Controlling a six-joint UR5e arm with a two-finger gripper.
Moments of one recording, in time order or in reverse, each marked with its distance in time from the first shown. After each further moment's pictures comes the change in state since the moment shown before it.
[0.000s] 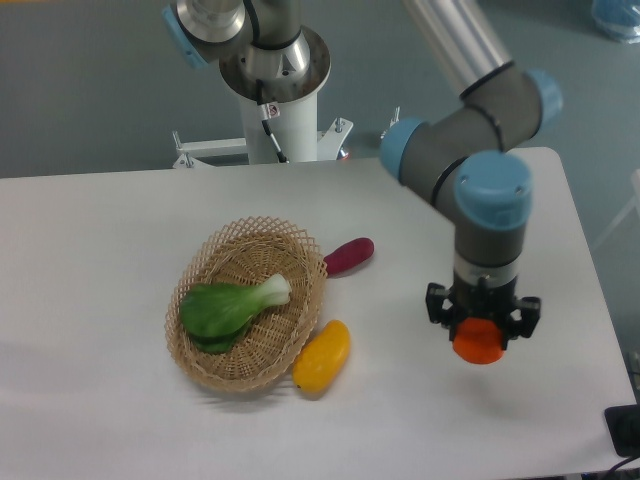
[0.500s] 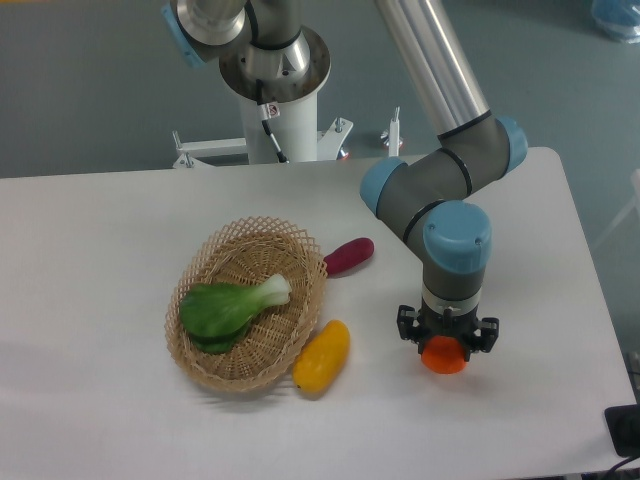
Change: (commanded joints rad) arm -0.052 -0.084 -0.232 0.348 0.066 -0.084
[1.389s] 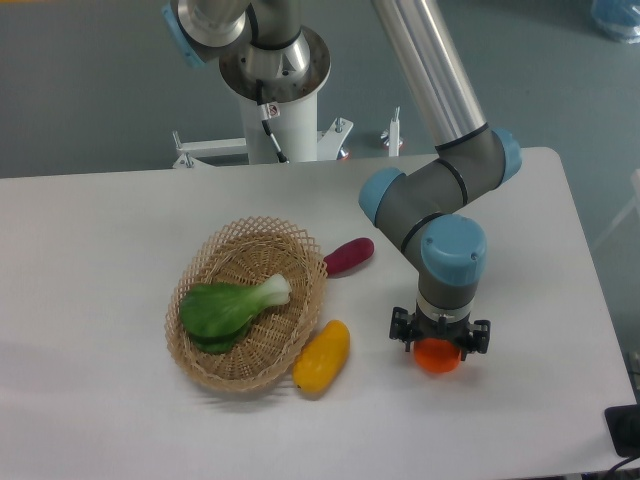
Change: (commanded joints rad) arm -0.011 -0.067 -0.057 0.017 0.008 -0.043
